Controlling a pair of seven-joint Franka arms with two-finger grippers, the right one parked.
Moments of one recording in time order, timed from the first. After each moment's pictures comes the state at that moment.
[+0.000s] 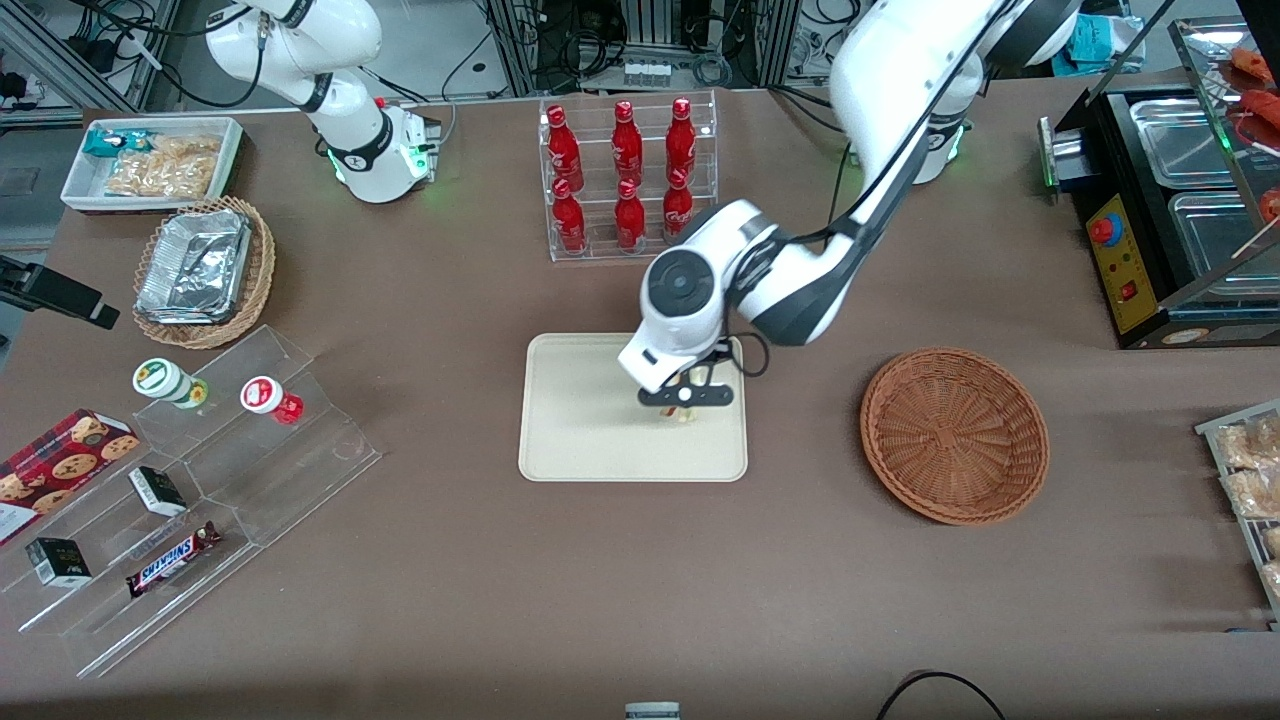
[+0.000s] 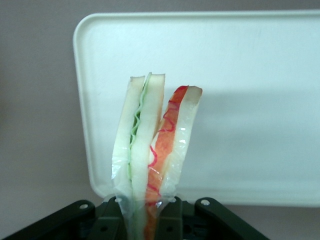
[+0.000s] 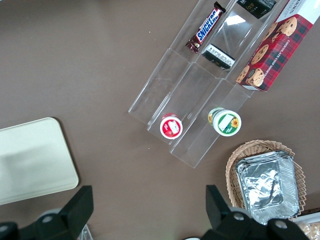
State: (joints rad) arm -0.52 0.69 -0.29 -1.41 0.13 1.94 -0.82
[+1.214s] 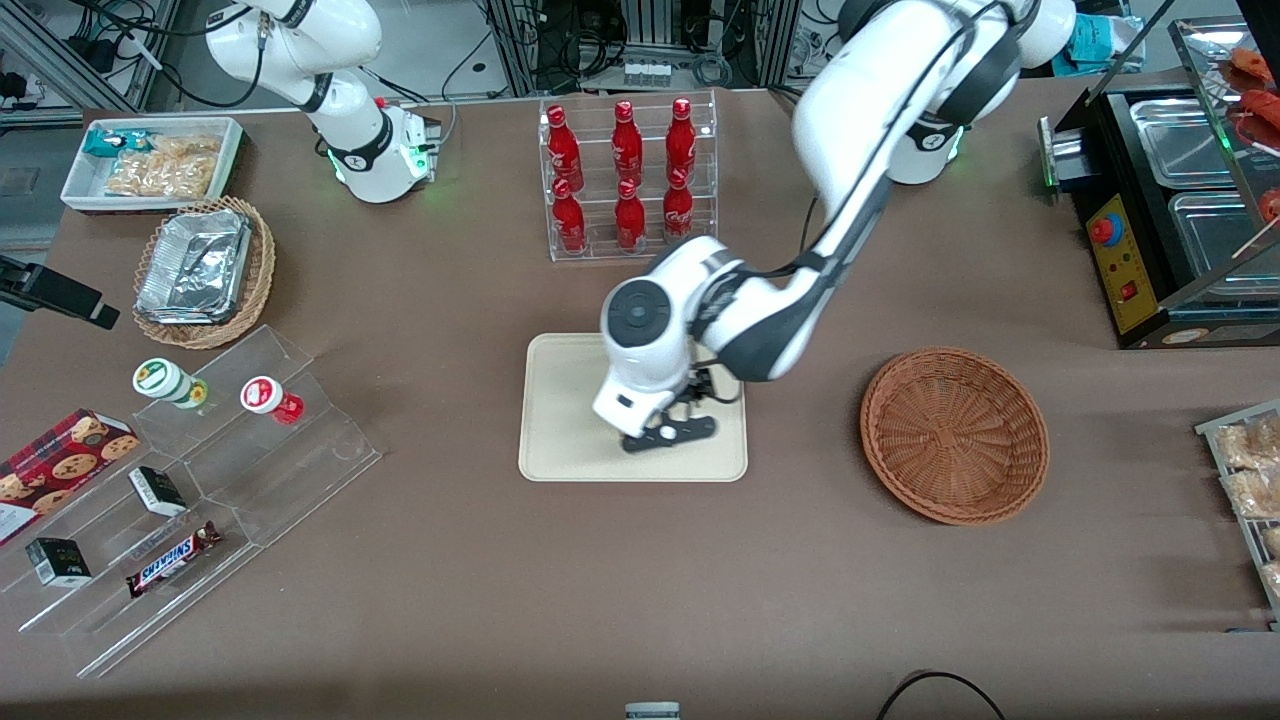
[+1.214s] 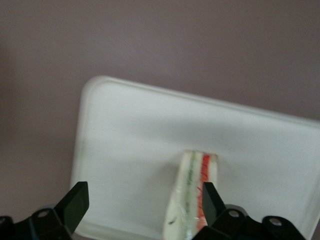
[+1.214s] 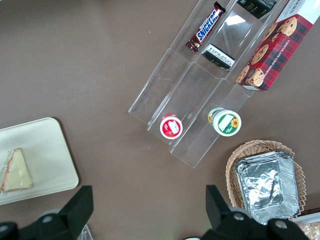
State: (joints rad) arm -0.54 0.78 -0.21 -1.11 0.20 1.81 -0.99
